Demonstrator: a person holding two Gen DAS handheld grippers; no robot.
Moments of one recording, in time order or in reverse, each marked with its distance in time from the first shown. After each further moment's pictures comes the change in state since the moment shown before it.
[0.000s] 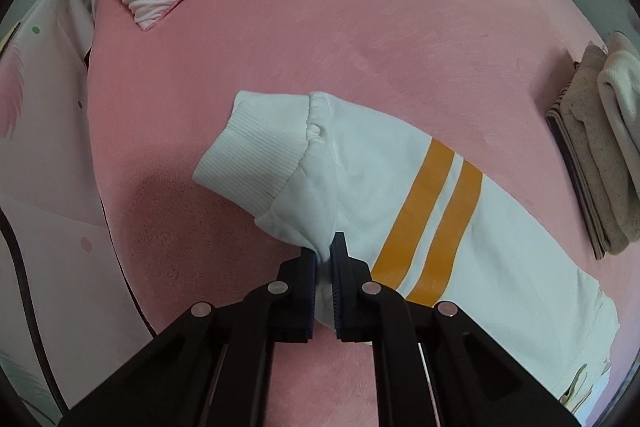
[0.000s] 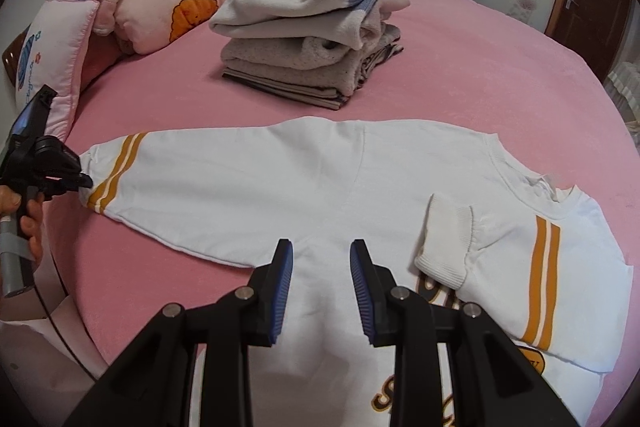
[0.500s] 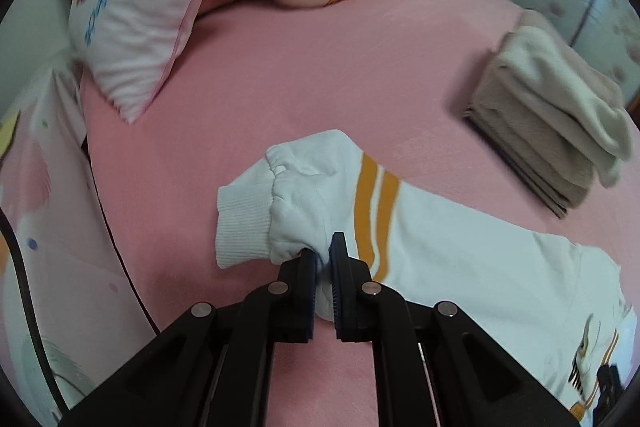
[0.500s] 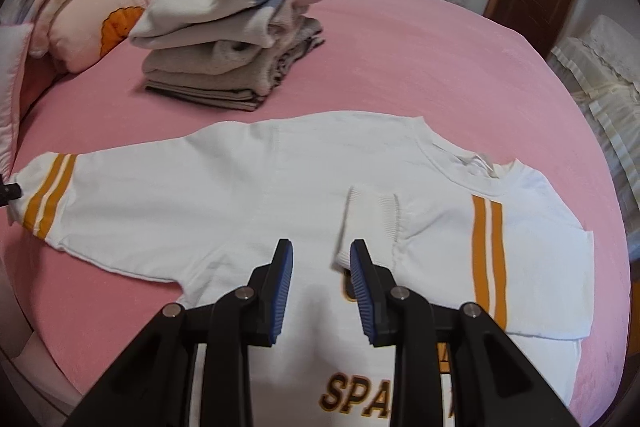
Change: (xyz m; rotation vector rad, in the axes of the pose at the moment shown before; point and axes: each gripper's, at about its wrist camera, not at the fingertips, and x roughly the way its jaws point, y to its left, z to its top) left arm -0.083 -0.041 -0.024 0.244 -0.247 -0.063; right arm 0.002 -0.042 0.000 0.139 0.026 -0.186
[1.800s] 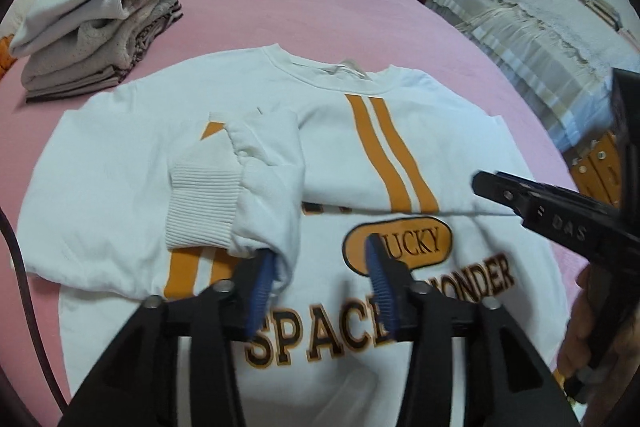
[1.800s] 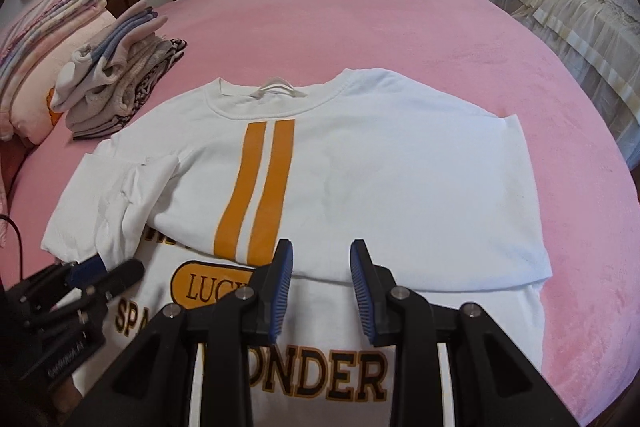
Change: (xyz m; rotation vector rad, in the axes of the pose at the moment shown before) left arm -0.070 -0.288 -0.241 0.665 0.042 -0.712; right arm -0.001 -0.216 -0.087 0.251 -0.025 0.070
